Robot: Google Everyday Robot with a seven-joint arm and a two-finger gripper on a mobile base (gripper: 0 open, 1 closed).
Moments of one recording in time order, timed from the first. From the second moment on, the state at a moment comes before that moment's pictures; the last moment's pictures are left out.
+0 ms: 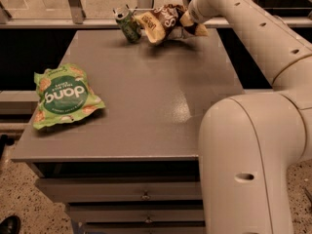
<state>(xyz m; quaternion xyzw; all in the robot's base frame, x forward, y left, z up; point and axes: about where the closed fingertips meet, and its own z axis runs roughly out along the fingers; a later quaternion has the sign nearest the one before) 0.898 -0.160 0.928 -0.34 0.81 -0.07 0.48</state>
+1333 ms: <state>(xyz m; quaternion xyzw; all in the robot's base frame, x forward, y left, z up) 0.889 -0.142 0.918 -0.35 0.81 -0.05 0.47</state>
